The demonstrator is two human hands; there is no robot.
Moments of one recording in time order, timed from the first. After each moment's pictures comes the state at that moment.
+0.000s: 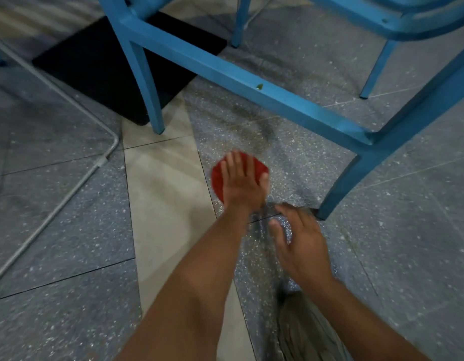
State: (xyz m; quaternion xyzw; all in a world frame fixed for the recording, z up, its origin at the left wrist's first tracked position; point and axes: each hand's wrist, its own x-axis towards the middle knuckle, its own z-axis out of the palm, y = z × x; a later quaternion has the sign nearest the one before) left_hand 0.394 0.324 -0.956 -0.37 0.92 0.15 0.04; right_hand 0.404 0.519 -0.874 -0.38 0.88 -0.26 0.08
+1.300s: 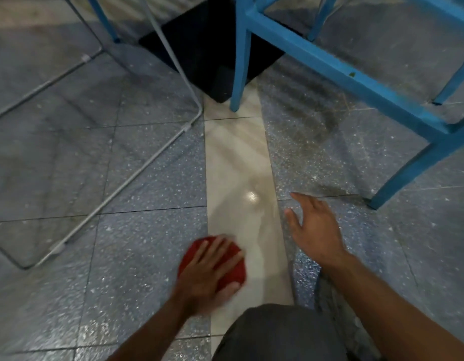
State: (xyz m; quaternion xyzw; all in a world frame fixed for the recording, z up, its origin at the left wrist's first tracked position) left_hand 0.788 0.437 -0.956 -0.25 0.96 0.11 0.04; right_hand 0.482 0.495 -0.850 -0.47 0.85 -0.17 0.16
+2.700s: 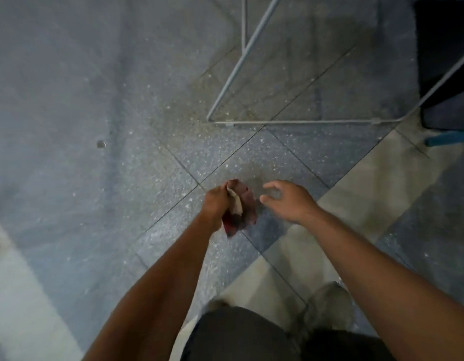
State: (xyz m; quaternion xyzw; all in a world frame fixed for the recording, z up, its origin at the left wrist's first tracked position) left_hand 0.924 0.468 -0.797 -0.75 0.07 0.55 -0.36; right_hand 0.750 0.383 -0.746 -0.70 0.53 0.12 0.45
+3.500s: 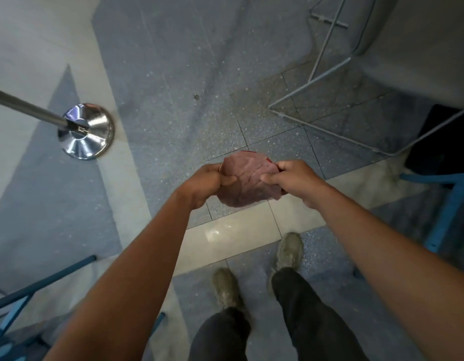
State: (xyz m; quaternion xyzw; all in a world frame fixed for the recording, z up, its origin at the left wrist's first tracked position) left_hand 0.940 0.658 -0.409 -0.71 0.02 0.59 -0.39; right_hand 0.770 0.482 -0.383 -0.61 0.45 0.15 0.63
